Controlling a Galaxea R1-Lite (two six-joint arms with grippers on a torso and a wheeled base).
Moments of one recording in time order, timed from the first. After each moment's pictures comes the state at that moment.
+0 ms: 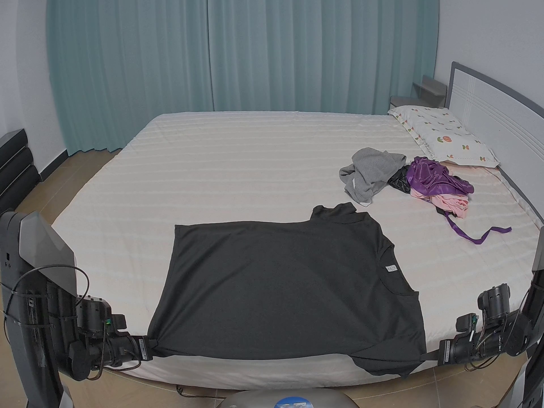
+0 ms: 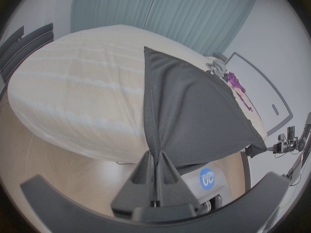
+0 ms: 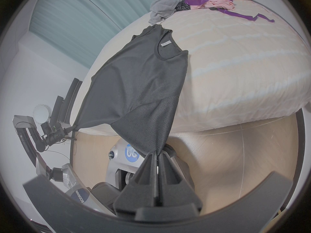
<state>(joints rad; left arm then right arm) 0.00 2.36 -0.02 -1.49 -0.27 -0.21 -0.01 2.02 -0.02 -0.92 0.43 0.19</state>
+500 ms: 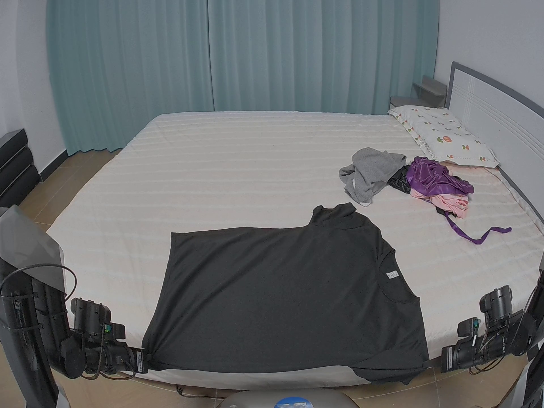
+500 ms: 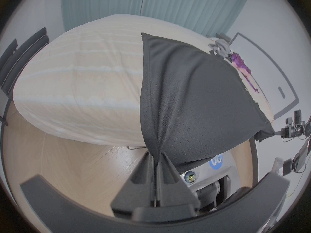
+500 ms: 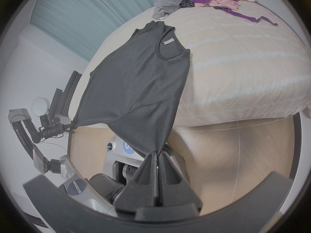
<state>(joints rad) -0.01 2.24 -0.02 -1.21 -0.21 -0.09 -0.01 1.96 -0.02 -0.79 0.42 0.12</state>
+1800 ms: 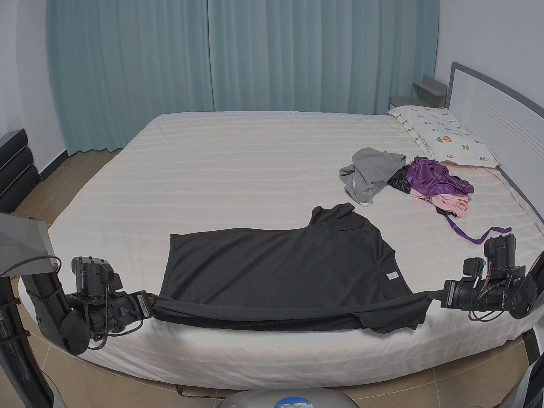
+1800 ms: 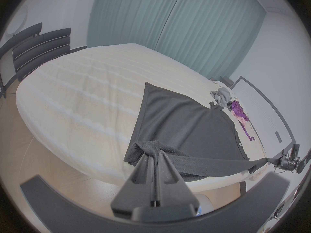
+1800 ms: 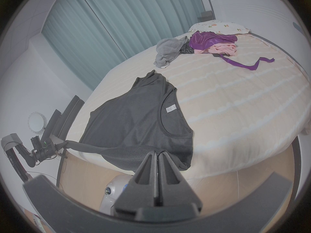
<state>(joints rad) -0.08 2.07 -0.27 -1.13 -0.10 -0.42 -0.01 1.87 -0.35 -0.74 0.32 0.25</state>
